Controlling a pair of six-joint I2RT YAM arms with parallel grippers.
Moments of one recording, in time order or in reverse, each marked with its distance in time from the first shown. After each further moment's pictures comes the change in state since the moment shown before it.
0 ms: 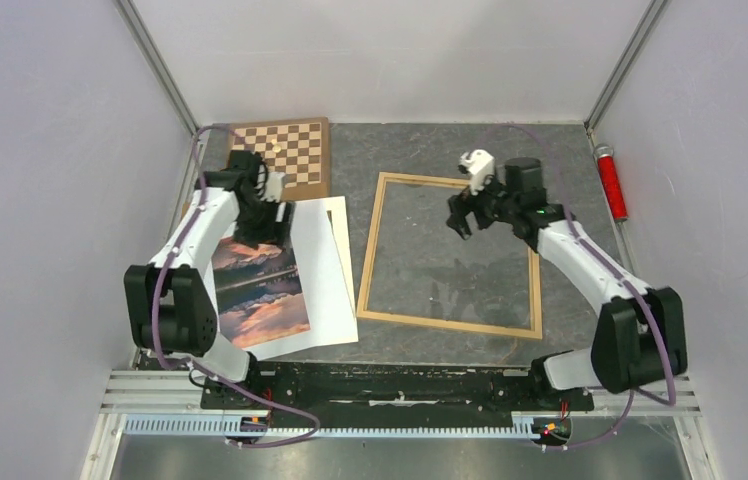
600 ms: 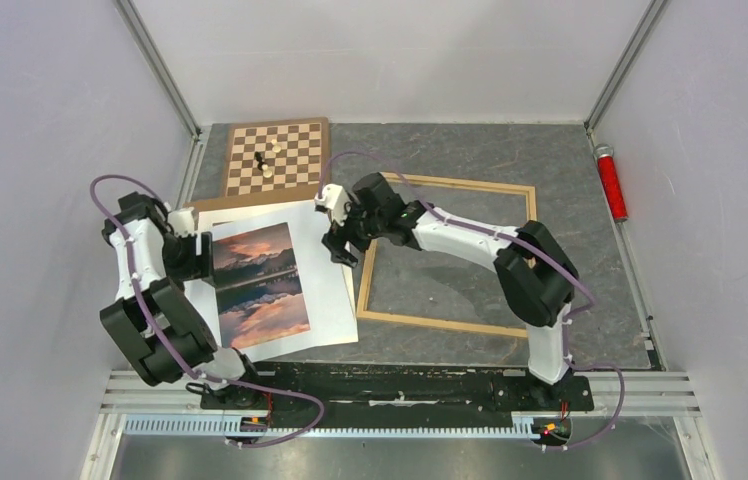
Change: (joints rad) left arm 0.634 -0.122 -0.149 -0.082 0.013 0.307; right arm 0.612 0.574 0.489 0.054 0.068 0.063
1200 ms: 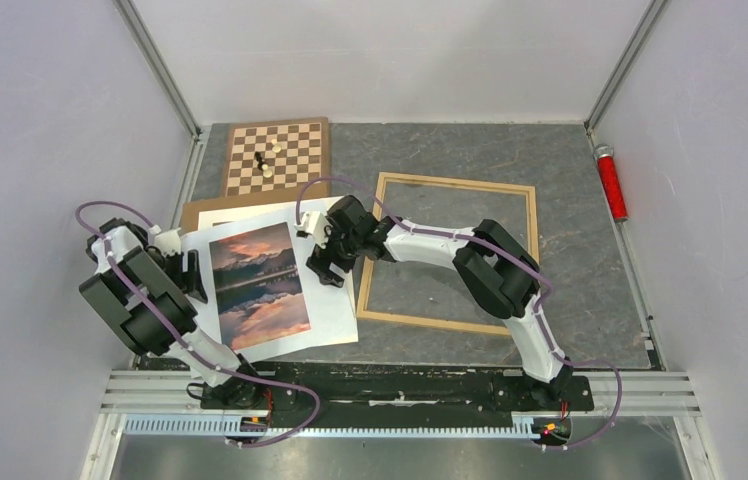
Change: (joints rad) left arm 0.229 0.202 -0.030 0.049 0.076 0.201; right arm 0.100 0.238 0.112 -0.003 0.019 0.005
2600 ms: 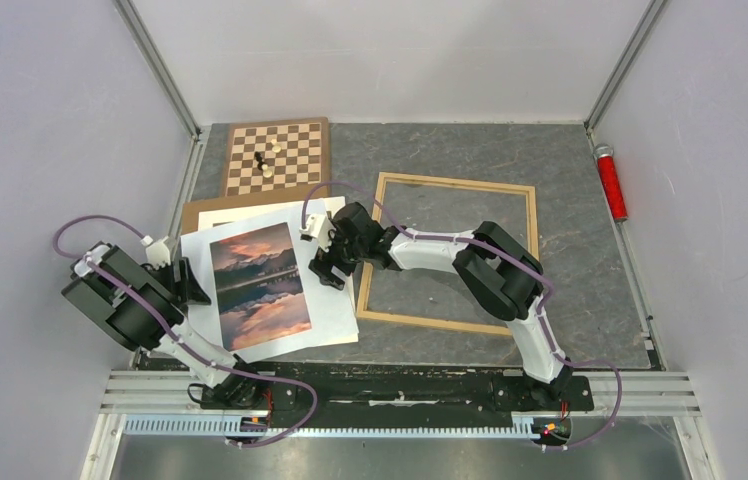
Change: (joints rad) left arm 0.164 0.113 -0.046 0.034 0.304 0.204; right arm 0.005 -0.024 -0.118 0.175 0.038 0.023
